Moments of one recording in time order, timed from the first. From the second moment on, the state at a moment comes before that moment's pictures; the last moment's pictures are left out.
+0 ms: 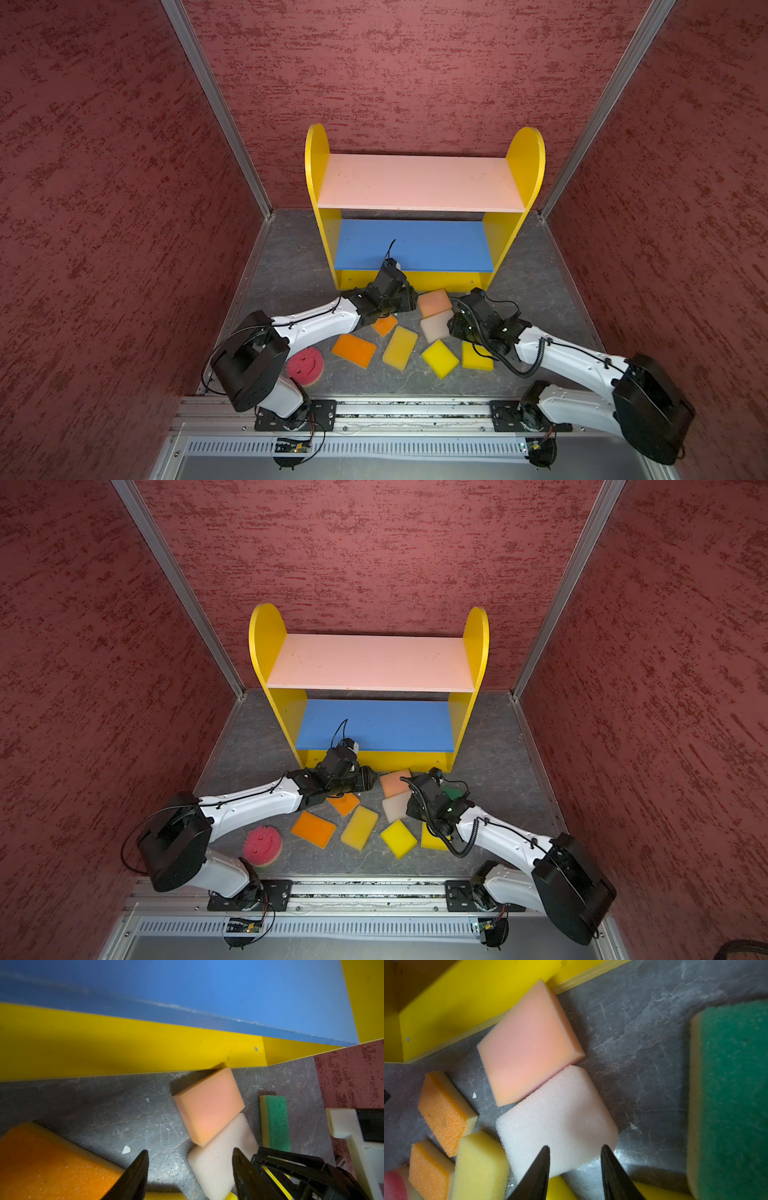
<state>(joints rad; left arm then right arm) -0.79 1.51 0.90 -0.15 -0.01 -0.78 0.70 1.19 0.53 -0.30 0.08 0.97</state>
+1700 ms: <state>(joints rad) -0.73 1.28 0.76 -0.39 -0.14 -0.79 0.81 1.43 0.82 -0.28 -0.05 0.62</state>
